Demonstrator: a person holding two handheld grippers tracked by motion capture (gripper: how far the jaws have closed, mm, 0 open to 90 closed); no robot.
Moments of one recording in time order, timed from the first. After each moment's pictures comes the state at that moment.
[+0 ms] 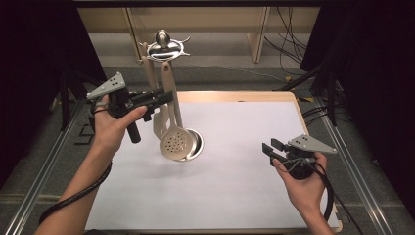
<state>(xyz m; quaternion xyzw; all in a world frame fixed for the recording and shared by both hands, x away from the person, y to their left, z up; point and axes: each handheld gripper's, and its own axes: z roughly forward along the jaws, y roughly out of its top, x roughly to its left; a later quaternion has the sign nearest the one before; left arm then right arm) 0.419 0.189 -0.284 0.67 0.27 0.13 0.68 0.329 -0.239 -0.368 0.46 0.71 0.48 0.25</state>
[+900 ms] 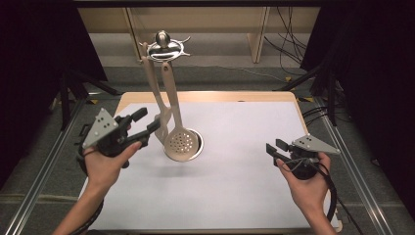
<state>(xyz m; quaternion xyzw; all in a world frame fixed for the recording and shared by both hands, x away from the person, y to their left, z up) 0.352 0.205 -0.339 0.66 0.29 0.31 0.62 0.332 -0.250 -0.372 0.46 0.71 0.47 0.25</state>
